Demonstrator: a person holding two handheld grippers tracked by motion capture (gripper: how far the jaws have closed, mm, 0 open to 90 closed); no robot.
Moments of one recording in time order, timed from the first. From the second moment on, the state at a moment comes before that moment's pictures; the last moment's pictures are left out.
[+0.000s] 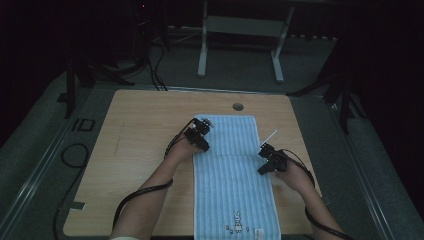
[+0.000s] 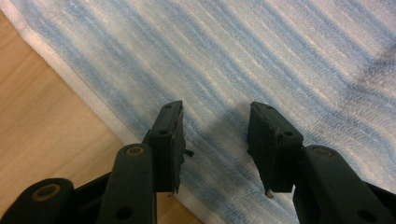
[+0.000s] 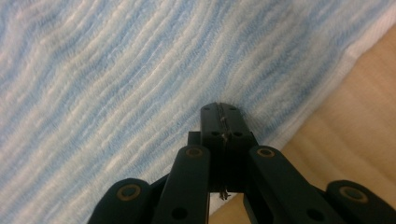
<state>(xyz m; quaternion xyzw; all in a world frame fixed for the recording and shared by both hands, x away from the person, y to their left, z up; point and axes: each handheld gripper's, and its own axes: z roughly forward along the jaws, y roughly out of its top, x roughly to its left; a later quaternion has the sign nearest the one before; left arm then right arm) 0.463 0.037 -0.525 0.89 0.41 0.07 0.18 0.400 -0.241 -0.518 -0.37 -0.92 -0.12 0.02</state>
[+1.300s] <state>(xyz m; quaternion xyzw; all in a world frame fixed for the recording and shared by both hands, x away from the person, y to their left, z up) 0.431 0.077 -0.517 0.89 0.42 0.05 0.16 0.476 -0.232 -0.507 -0.42 -0.90 -0.09 -0.06</state>
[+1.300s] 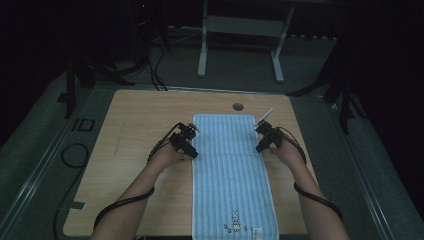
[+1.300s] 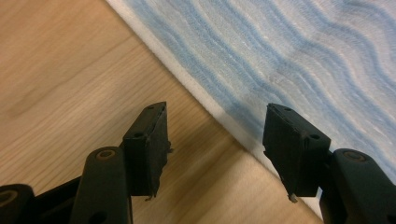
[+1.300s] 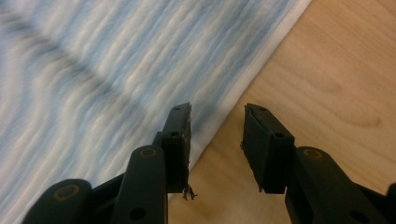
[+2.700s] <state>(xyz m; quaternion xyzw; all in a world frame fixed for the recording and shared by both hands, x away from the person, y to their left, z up) 0.322 0.087 -0.475 0.90 0.33 0.06 0.27 0.360 -0.243 -0.452 -0.33 -0.92 -0.18 -0.08</state>
